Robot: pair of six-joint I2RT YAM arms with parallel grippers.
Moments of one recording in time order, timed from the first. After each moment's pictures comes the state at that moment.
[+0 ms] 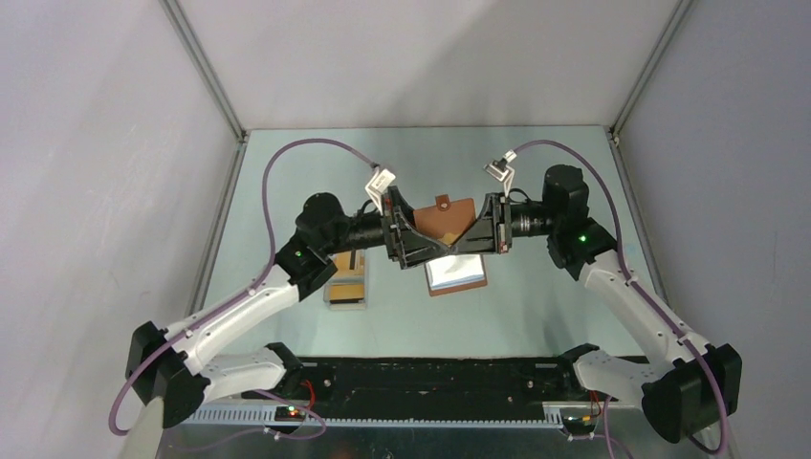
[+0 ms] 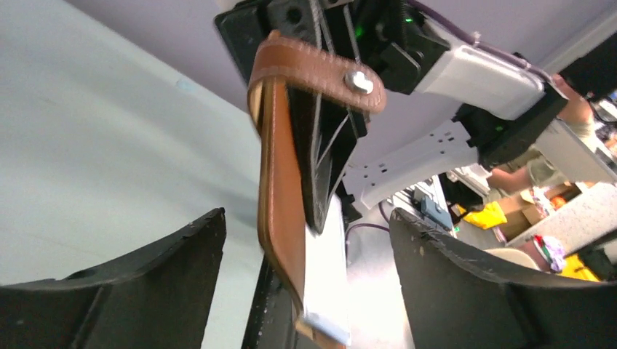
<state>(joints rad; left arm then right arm) -0.73 1.12 0.88 0.34 0.69 -0.65 0.41 1.10 0.95 -0.04 -1.19 0.70</state>
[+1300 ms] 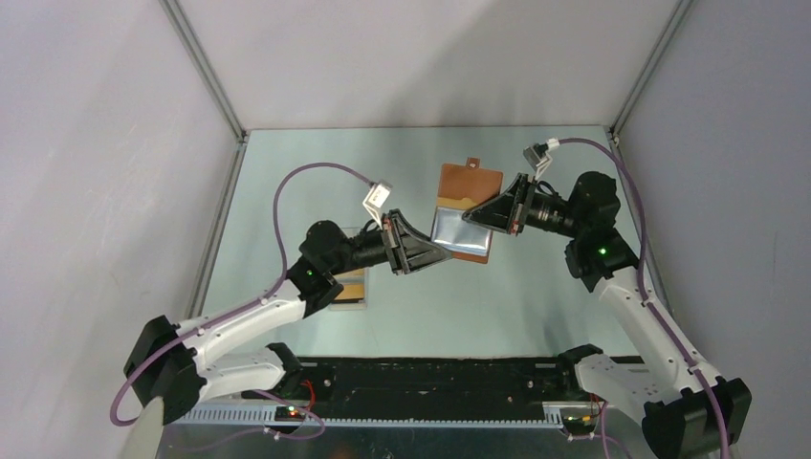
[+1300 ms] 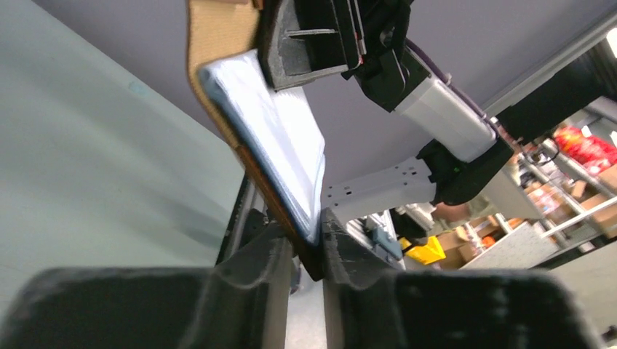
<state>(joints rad) -0.81 1.09 0.68 0.64 0.57 -0.90 0.31 0.98 0.91 0.07 -0.91 1.02</state>
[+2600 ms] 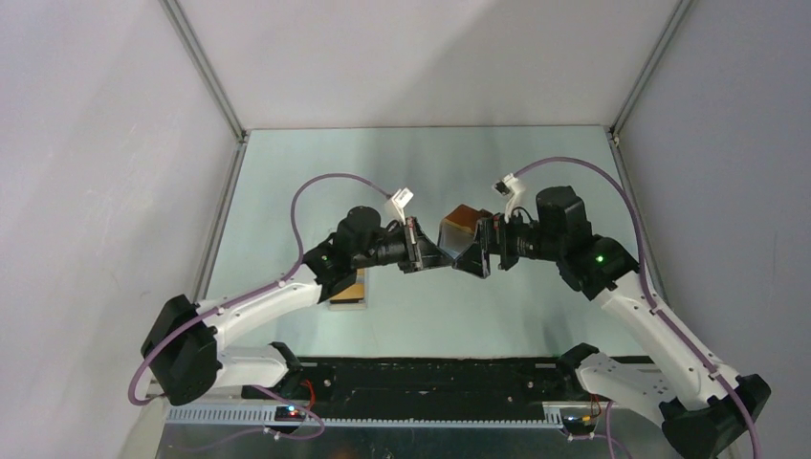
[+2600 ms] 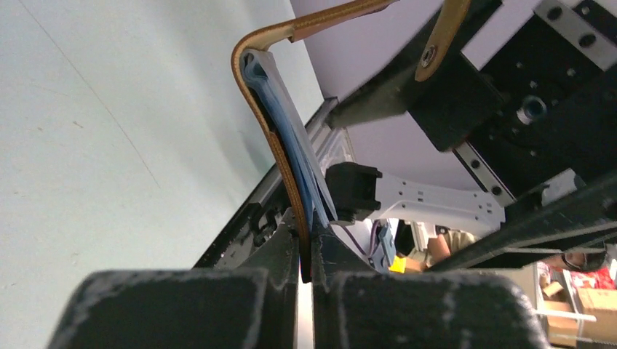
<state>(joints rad) -0.80 1.24 0.79 0.17 0.43 -1.01 0.54 0.95 1.01 -0.57 -0.55 0.32</state>
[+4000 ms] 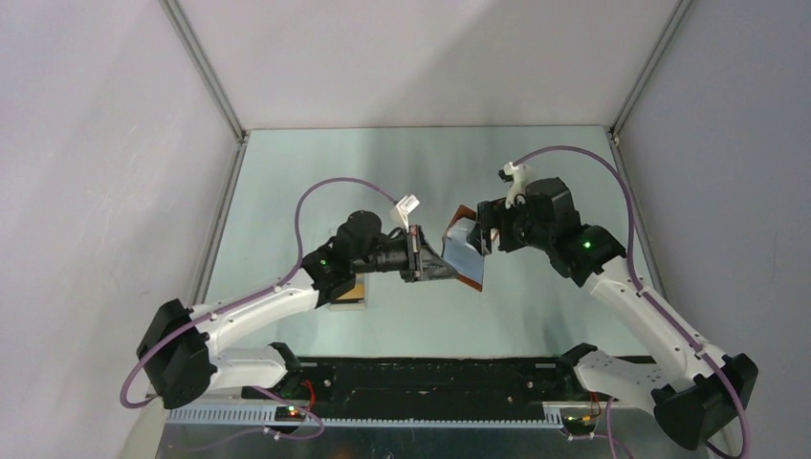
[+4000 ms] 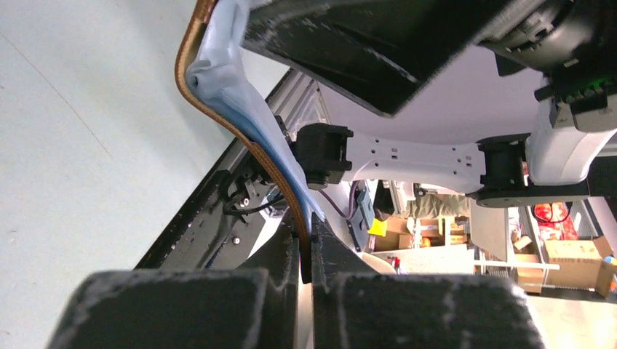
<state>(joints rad) -0.85 1.21 0.79 0.15 0.51 -1.05 0.54 1.05 1.04 -0.58 -0.12 0.24</state>
